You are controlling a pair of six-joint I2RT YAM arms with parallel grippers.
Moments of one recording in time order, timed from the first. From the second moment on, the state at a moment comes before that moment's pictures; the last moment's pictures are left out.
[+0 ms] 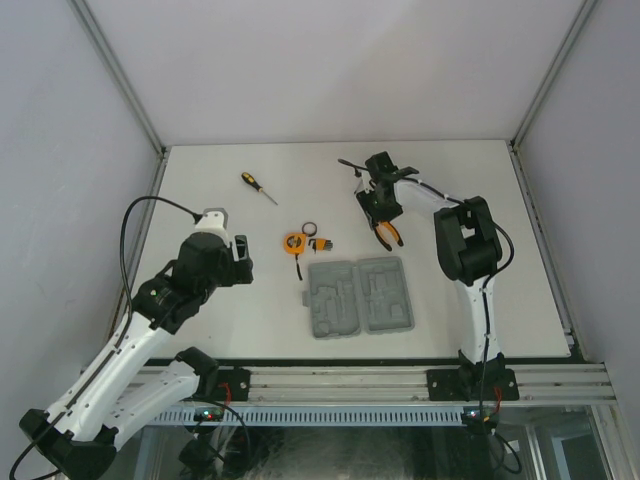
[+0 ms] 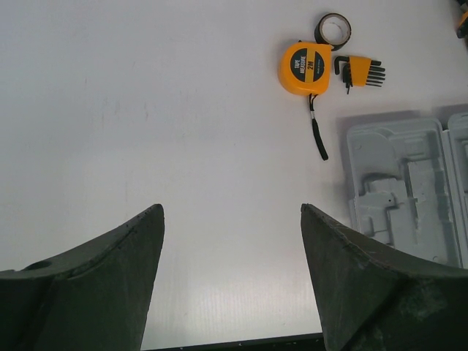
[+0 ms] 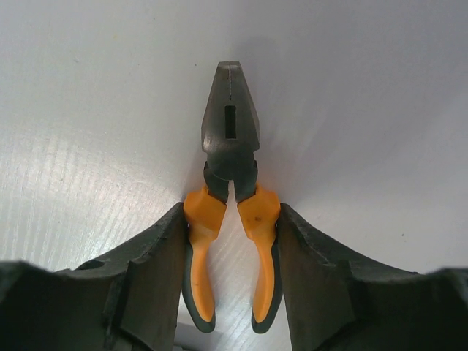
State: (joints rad) left arm -0.54 0.75 0.83 -0.74 -0.34 -0.40; right arm 0.39 2.19 1.69 -0.68 0.00 -0.09
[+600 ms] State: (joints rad) left arm -0.53 0.76 0.83 -0.74 -0.33 -0.39; right arm 0.36 2.07 1.54 -0.61 0.08 0.00
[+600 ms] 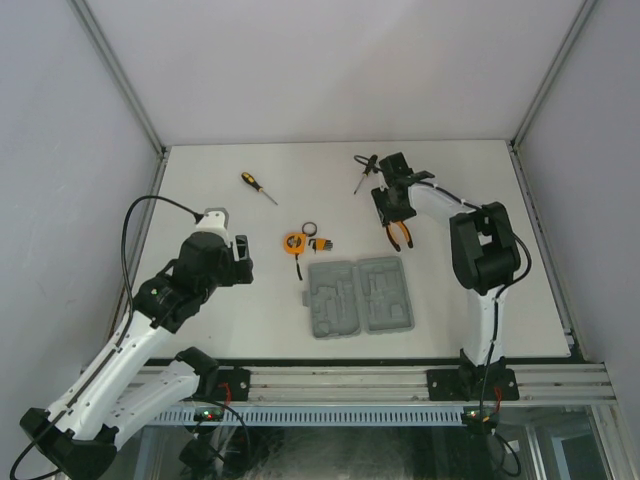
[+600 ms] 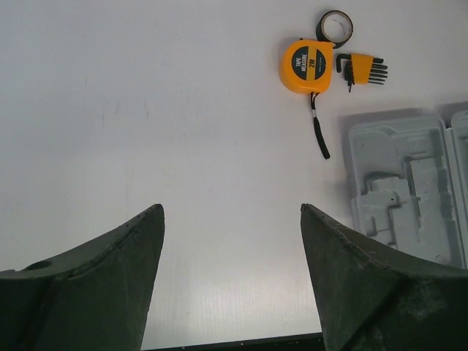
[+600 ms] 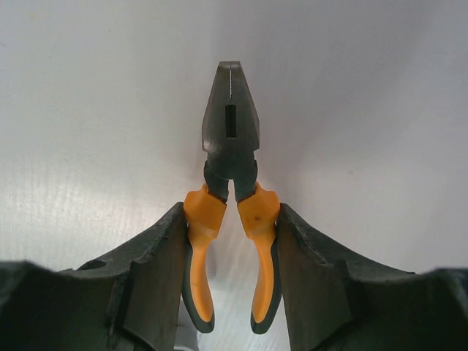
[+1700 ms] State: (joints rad) left arm -0.53 0.73 0.83 -0.75 -0.35 -0.46; right arm 0.49 1.38 0.89 -0.54 0.11 0.43
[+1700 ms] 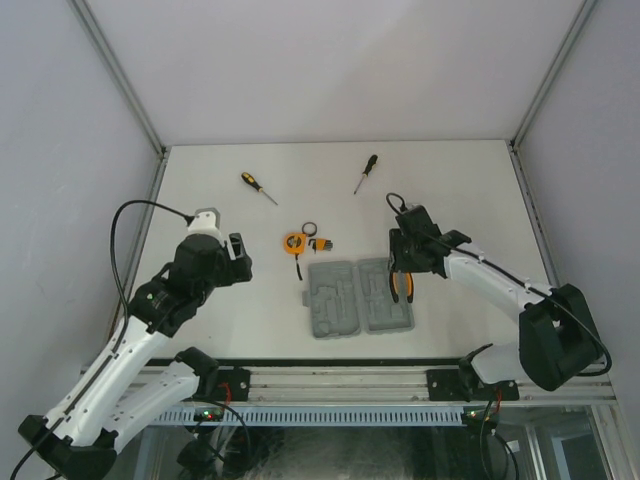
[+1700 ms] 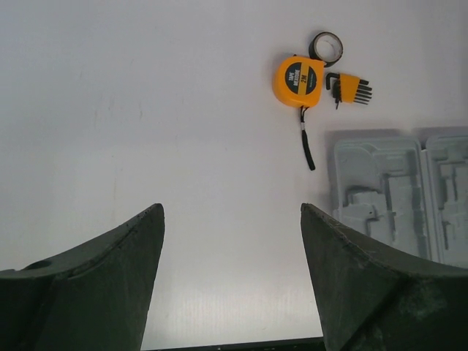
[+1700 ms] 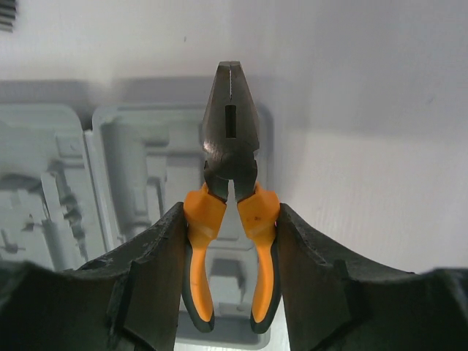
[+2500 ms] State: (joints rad) left arm -0.53 0.82 0.72 -0.62 -0.22 -0.59; right arm 0.64 1.40 0.77 -0.50 0.18 0.59
